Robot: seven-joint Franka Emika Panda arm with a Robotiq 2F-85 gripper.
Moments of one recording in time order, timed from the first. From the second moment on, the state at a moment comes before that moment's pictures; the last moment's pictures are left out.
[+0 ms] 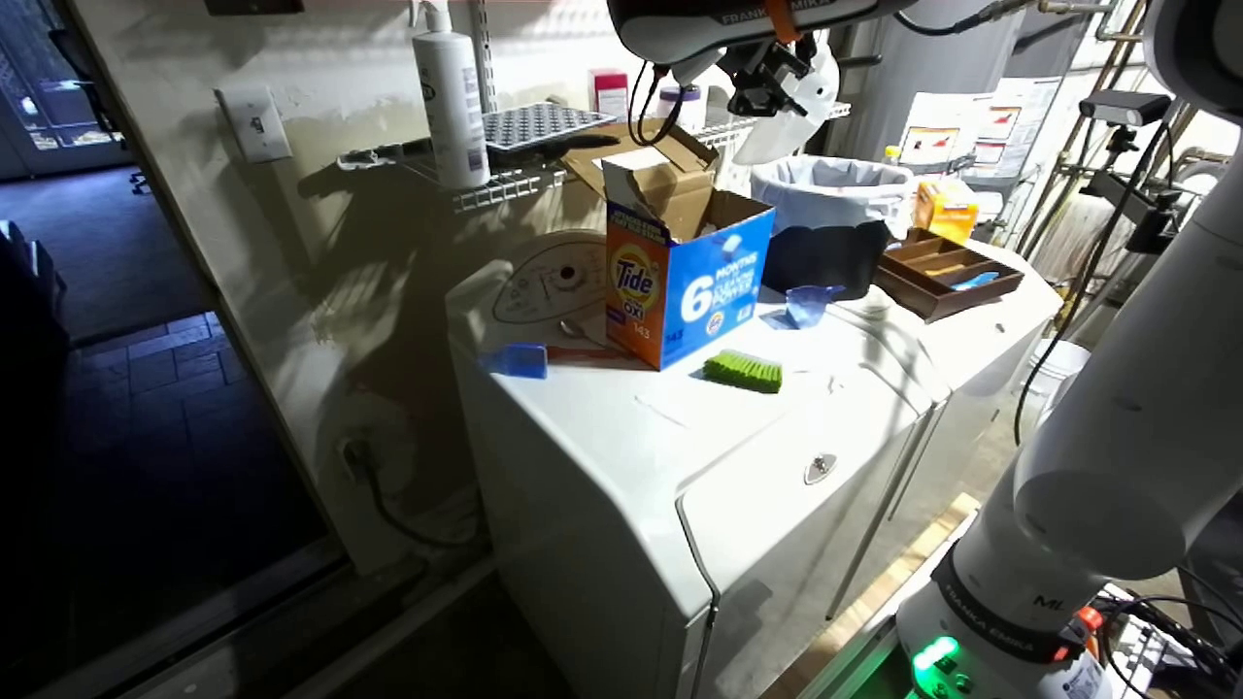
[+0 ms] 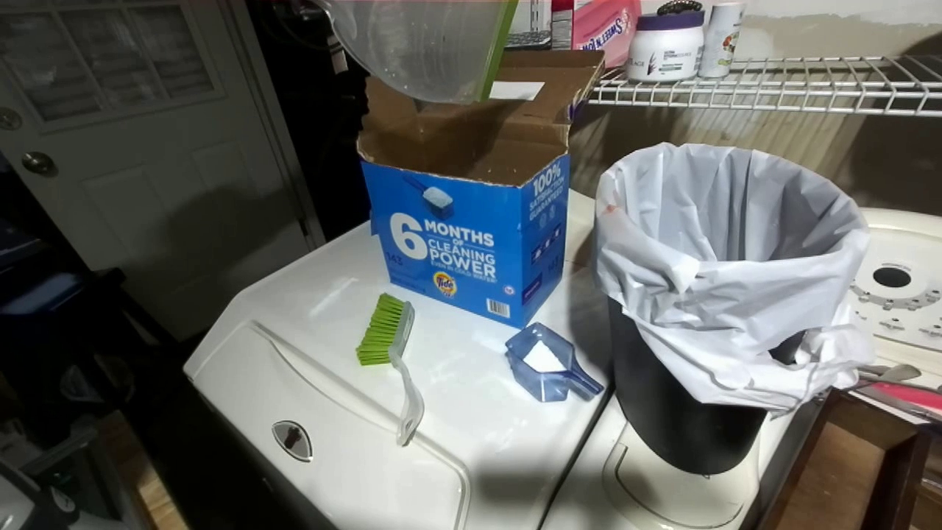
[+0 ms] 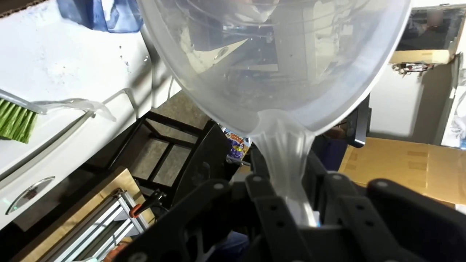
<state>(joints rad) 0.14 -0.05 0.13 -1.66 -0.93 1.12 -2.71</state>
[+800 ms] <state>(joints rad) 0.15 -0.05 0.14 -1.65 -1.01 1.09 -2.69</state>
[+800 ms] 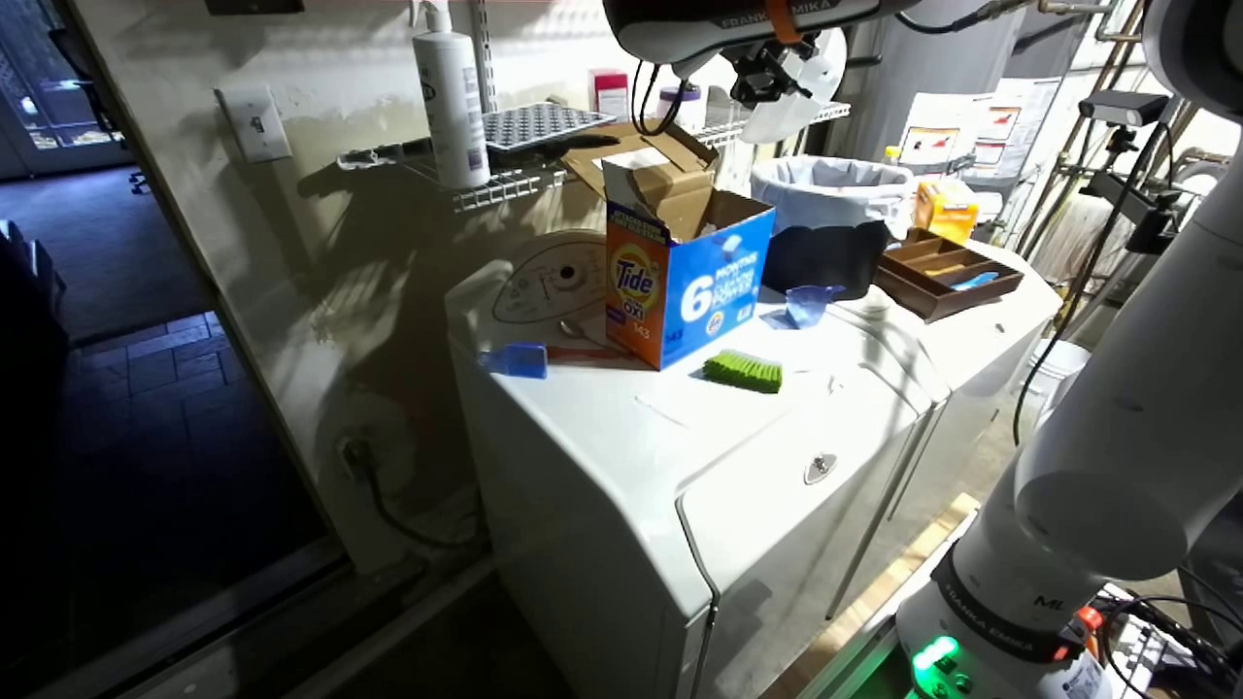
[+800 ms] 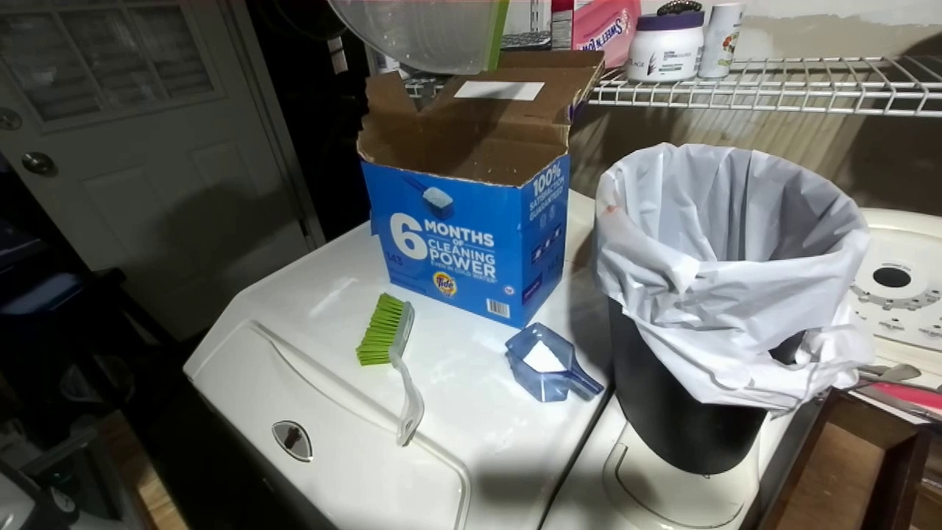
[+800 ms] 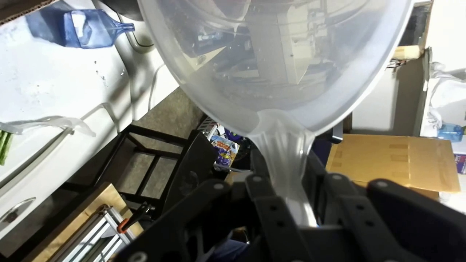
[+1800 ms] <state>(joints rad) 0.14 -0.04 0.14 -1.65 -1.05 1.07 -2.69</state>
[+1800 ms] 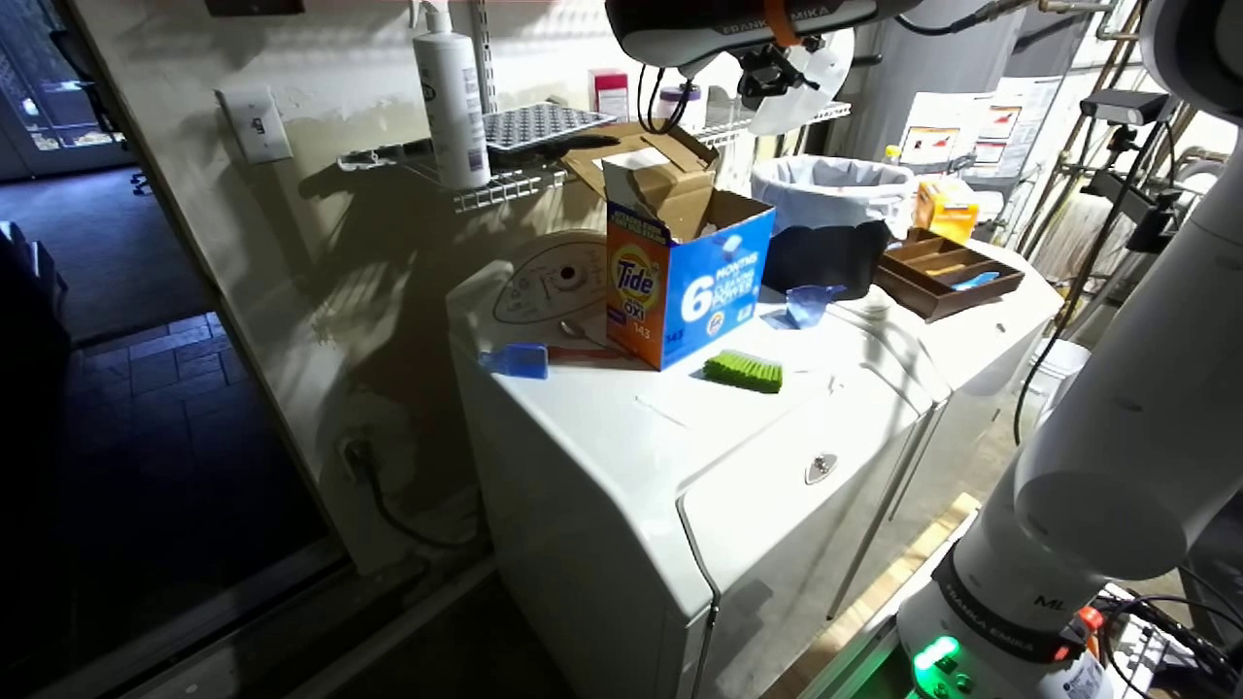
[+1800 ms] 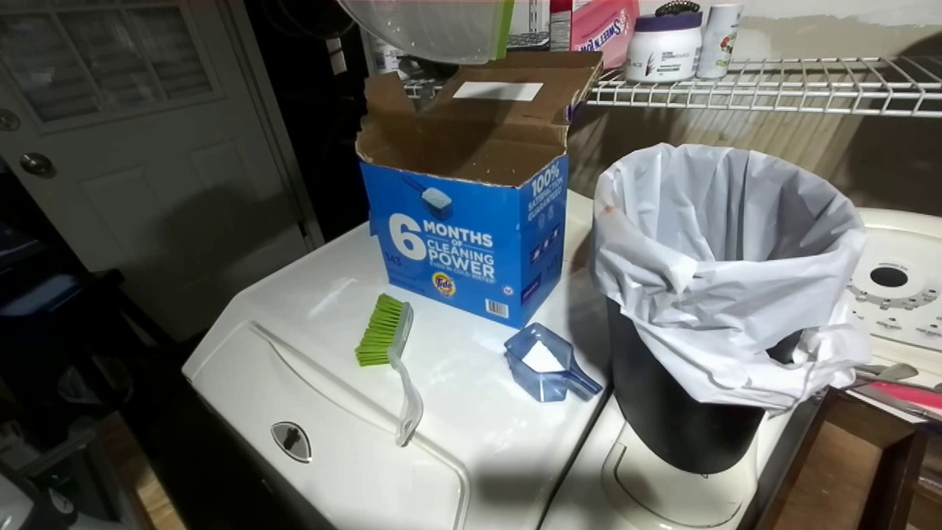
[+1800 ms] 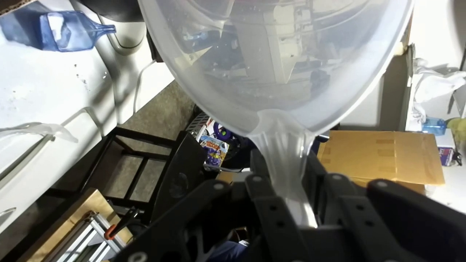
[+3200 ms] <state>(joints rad) 0.14 -0.08 0.14 -1.63 -0.91 1.05 -2.44</state>
